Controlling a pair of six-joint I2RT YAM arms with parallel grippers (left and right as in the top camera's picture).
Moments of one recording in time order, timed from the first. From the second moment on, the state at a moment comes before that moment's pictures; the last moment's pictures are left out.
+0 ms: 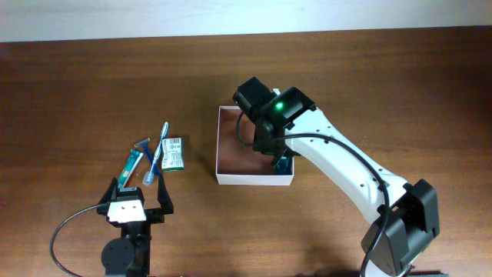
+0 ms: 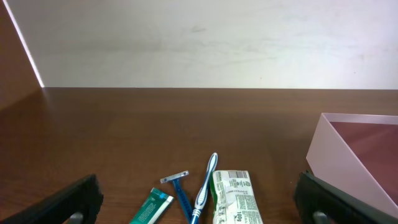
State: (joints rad) left arm -0.02 0.01 0.02 -0.07 -0.10 0.00; right arm 0.63 1.85 1.69 -1.29 0.21 0.81
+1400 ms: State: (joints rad) left arm -0.02 0.01 0.02 -0.07 -0.10 0.00; right arm 0.49 1.62 1.69 -1.30 0.22 0.55
